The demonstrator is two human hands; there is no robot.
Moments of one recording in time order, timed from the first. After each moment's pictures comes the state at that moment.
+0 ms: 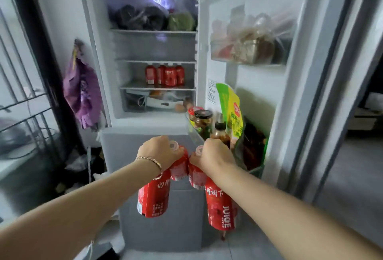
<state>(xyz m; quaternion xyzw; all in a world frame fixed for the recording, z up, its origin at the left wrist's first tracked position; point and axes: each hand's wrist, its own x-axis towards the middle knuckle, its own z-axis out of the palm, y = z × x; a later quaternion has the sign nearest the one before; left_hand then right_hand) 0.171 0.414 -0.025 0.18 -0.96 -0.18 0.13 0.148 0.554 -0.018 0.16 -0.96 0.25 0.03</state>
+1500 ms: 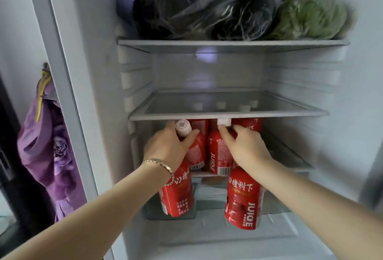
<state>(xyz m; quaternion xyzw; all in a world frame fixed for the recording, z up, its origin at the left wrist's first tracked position) -0.274 0.022 0.054 0.11 -0.92 -0.24 0.28 -0.323 0.186 0.047 0.14 -0.90 0.36 0.19</state>
